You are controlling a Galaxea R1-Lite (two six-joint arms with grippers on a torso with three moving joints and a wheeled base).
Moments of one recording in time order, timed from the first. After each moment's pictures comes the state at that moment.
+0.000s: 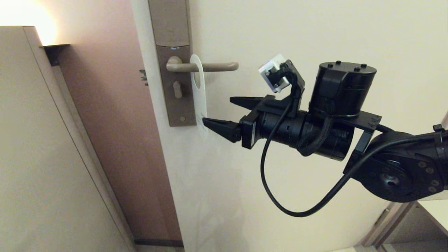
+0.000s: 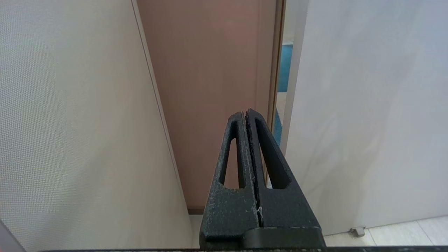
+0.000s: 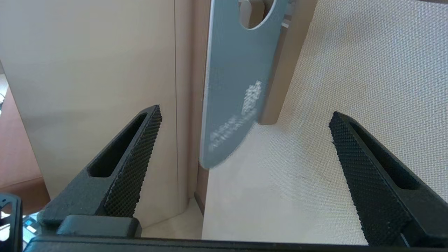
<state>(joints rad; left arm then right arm) 0.00 0.00 0.00 0.02 0.00 0.02 0.70 1.83 -1.13 -0.70 0.31 -0.04</state>
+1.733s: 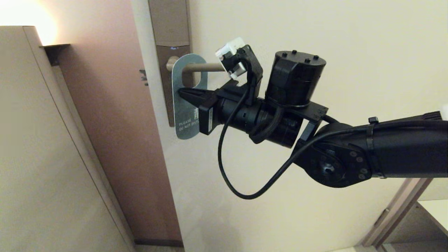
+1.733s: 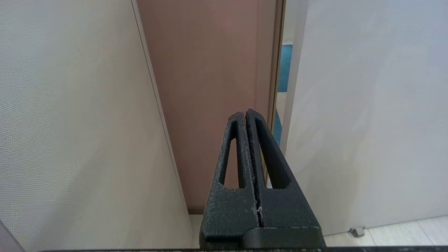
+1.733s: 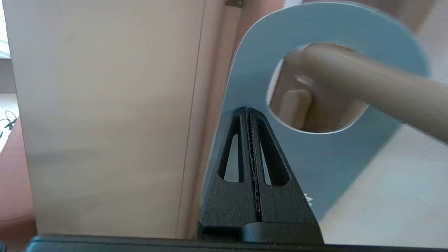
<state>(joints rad) 0.00 0.00 0.00 0.02 0.00 0.02 0.79 2.02 -1.42 -0.75 0.30 -0.06</state>
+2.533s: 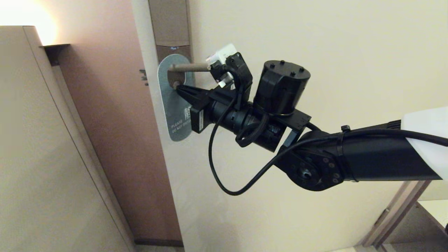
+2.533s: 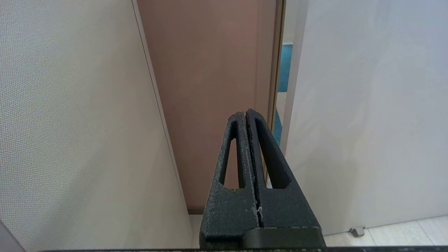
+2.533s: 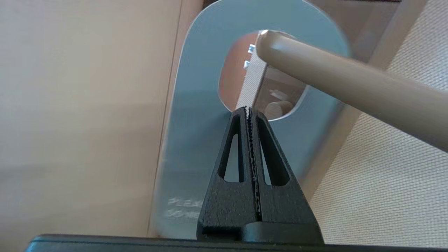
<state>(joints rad) 0.00 0.00 0.00 0.02 0.00 0.02 0.80 2.09 -1.45 -0.85 0.21 -0.12</state>
